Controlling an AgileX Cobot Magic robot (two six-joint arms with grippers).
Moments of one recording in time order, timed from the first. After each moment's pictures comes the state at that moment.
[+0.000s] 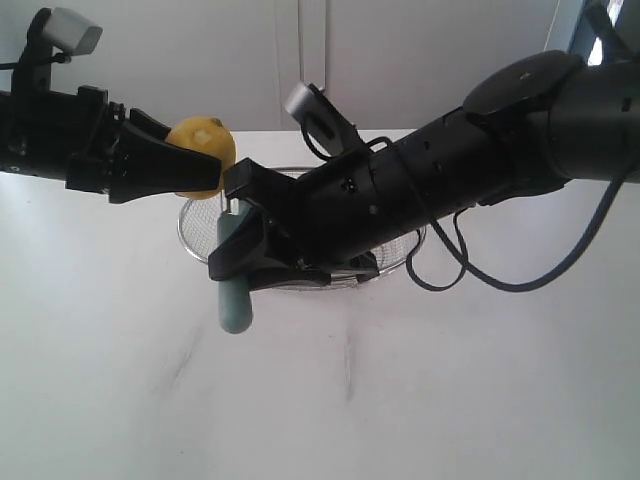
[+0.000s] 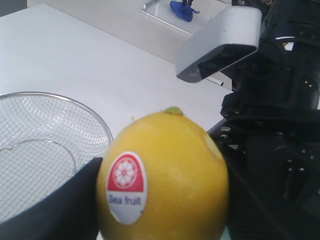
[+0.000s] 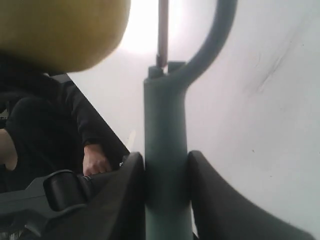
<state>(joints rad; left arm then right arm) -0.12 1.61 -1.05 -1.43 1.26 1.67 0.54 1.65 -1.10 1.20 0.89 -0.51</state>
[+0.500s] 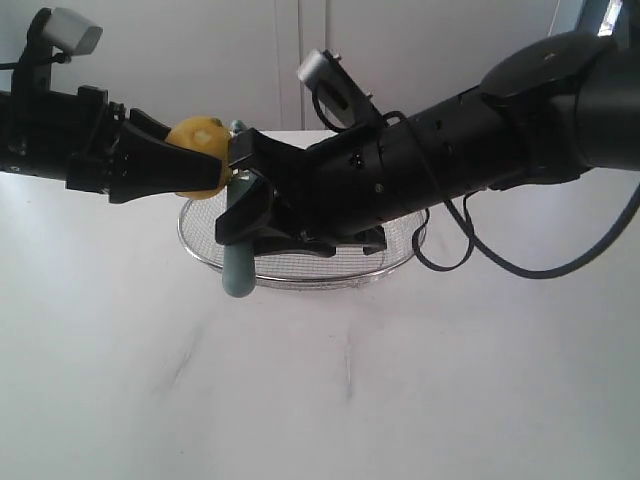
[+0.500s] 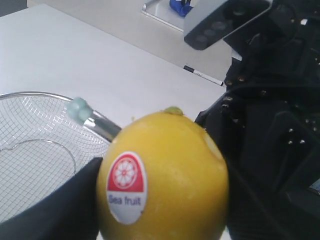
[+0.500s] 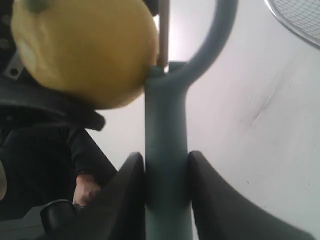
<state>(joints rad) -0.12 1.61 -1.05 -1.43 1.26 1.67 0.54 1.59 -1.10 1.21 0.79 -0.51</state>
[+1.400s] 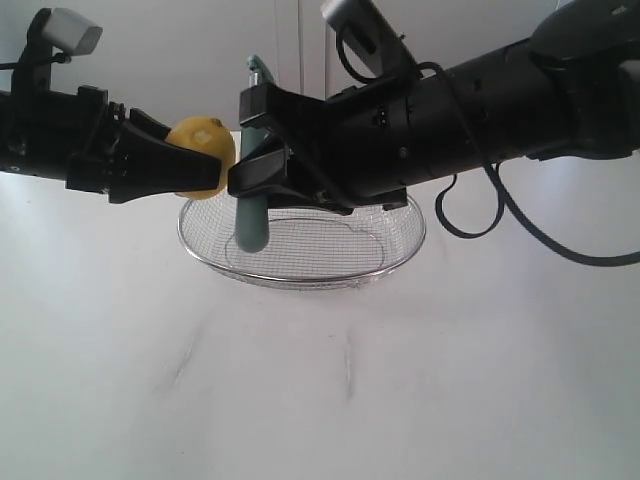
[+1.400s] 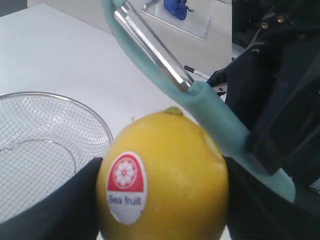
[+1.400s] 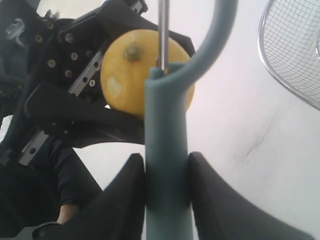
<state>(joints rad) -0.12 1.61 -1.05 -1.43 1.26 1.67 0.54 1.49 -1.10 1.16 0.69 -0.51</state>
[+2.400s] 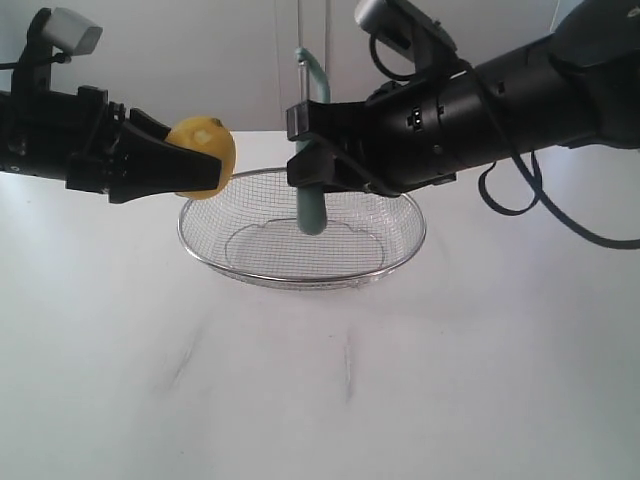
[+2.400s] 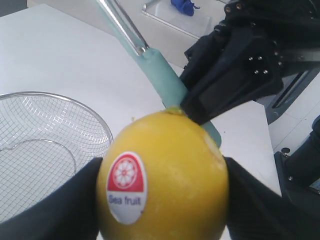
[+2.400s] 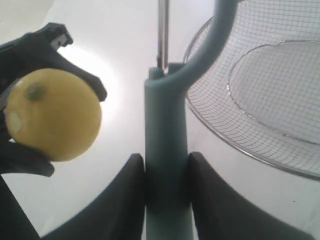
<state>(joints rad) -0.12 1.61 -1.05 -1.43 1.26 1.67 0.46 1.49 -1.10 0.97 0.61 -0.51</state>
